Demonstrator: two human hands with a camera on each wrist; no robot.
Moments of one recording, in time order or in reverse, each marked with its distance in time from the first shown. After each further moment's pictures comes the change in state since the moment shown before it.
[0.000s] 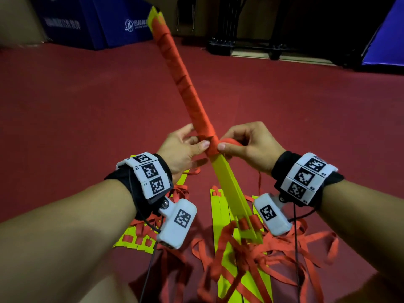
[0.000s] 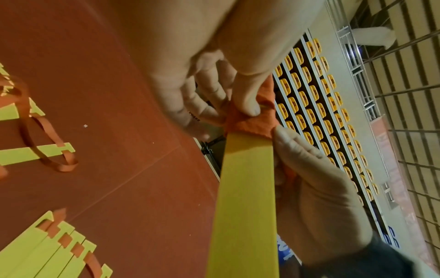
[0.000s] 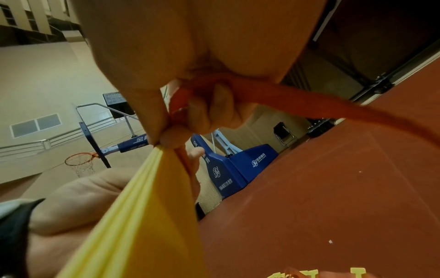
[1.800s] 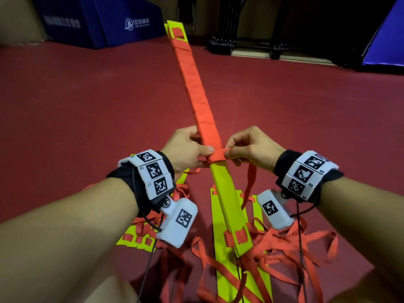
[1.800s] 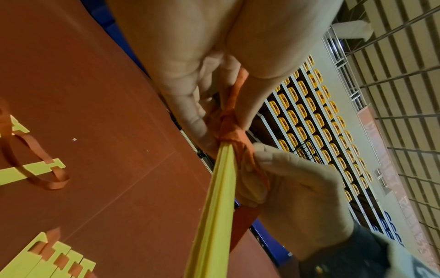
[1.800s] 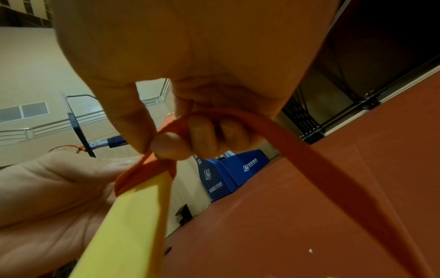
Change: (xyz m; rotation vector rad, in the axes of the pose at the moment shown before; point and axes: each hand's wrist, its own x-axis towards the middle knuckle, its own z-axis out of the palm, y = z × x) left_hand -0.002 0.006 0.009 0.168 0.029 -0.016; right_hand 0.003 0.005 -0.007 -0.097 -0.117 0.180
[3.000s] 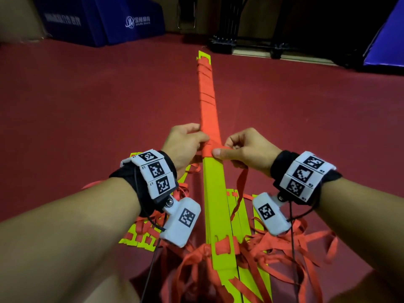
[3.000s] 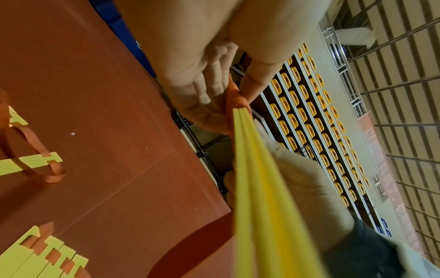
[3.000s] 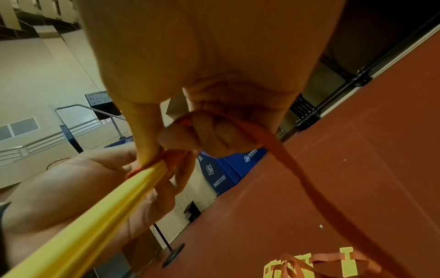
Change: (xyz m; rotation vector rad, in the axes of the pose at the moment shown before) left_hand 0.002 0.000 0.002 -0.016 0.129 0.005; right_hand 0.002 -0.005 0.016 0.097 0.032 0.080
